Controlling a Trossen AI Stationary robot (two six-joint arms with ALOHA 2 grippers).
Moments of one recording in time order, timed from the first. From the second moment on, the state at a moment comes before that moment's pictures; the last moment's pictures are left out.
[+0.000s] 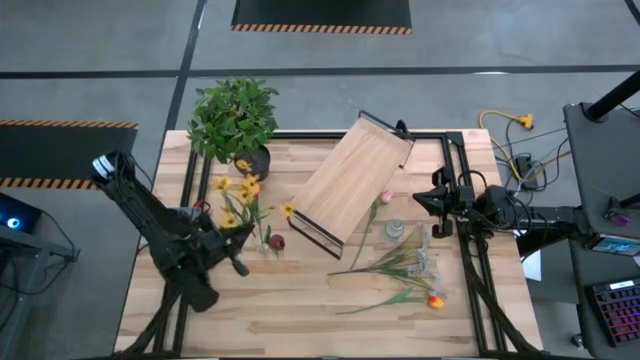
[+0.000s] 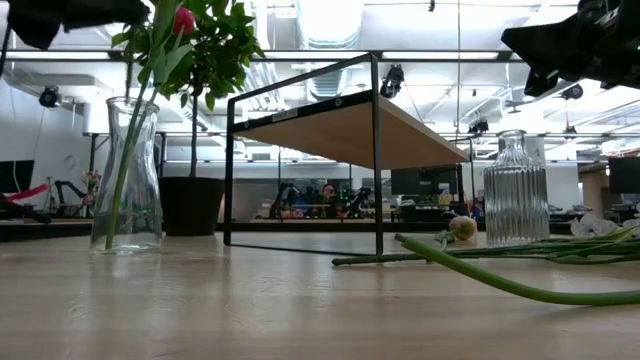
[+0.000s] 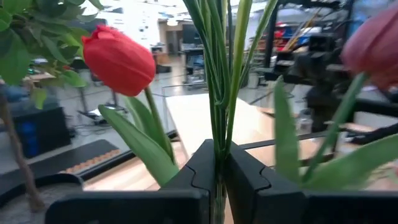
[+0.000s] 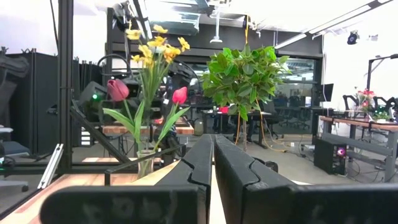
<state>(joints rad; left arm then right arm) -0.88 1.18 0.72 -0.59 -1.57 -1.12 -0.07 0.08 0.01 0.37 0.03 -0.01</state>
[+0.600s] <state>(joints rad) -0.86 1.21 0.72 -0.58 -1.51 -1.12 -0.07 0.08 0.01 0.37 0.03 -0.01</state>
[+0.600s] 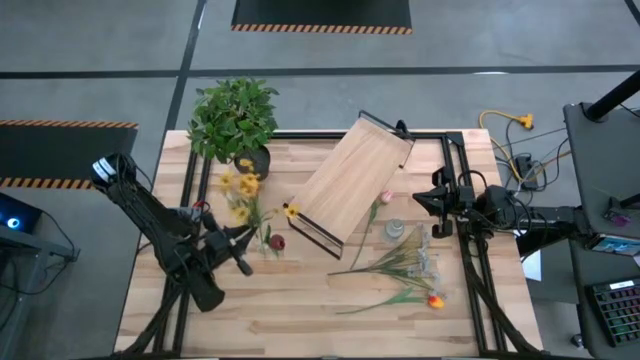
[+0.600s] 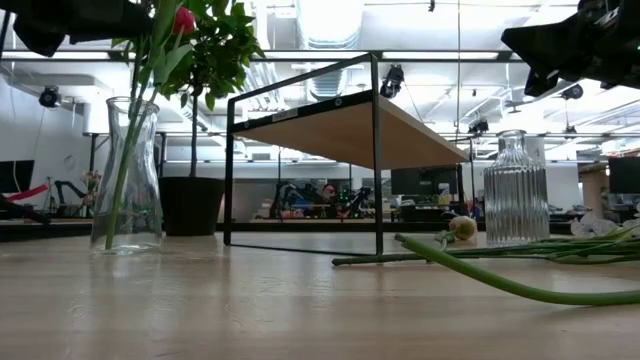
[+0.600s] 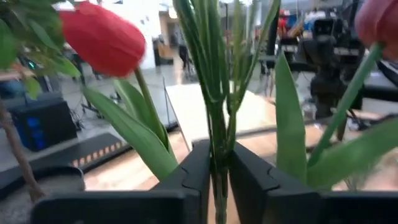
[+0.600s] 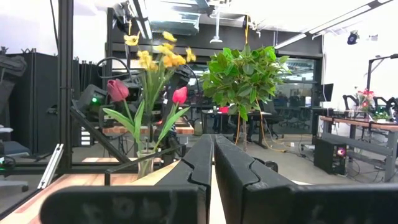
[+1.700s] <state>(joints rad) -0.86 0.78 0.71 -0.37 -0.82 -0.46 -0.07 0.08 0.01 0.37 0.03 -0.01</state>
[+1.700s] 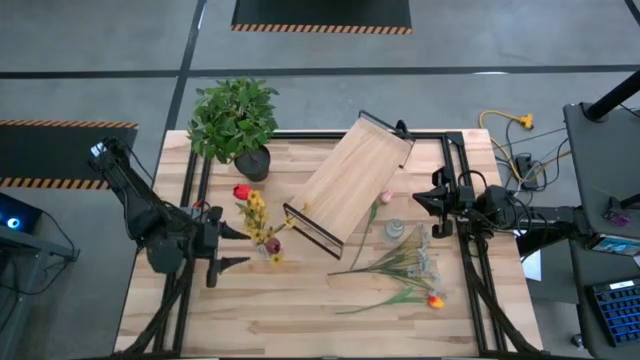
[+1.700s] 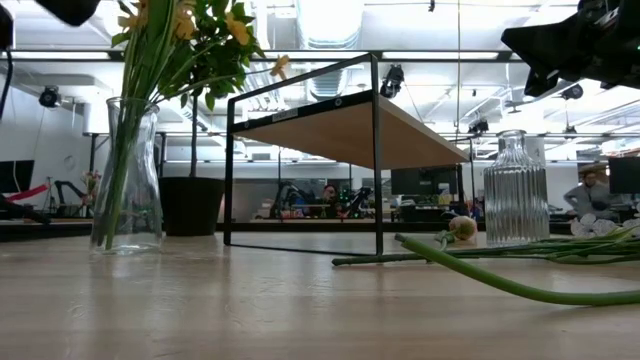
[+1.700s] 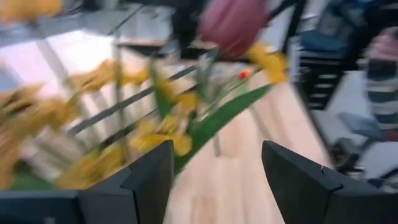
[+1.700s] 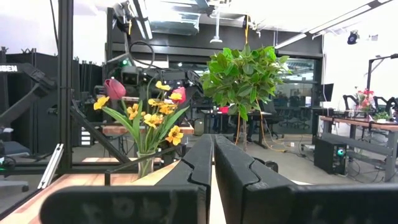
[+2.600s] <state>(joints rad) -0.61 0.17 0.31 0.06 -0.56 0.13 -0.07 0.08 0.01 0.38 0.03 0.00</state>
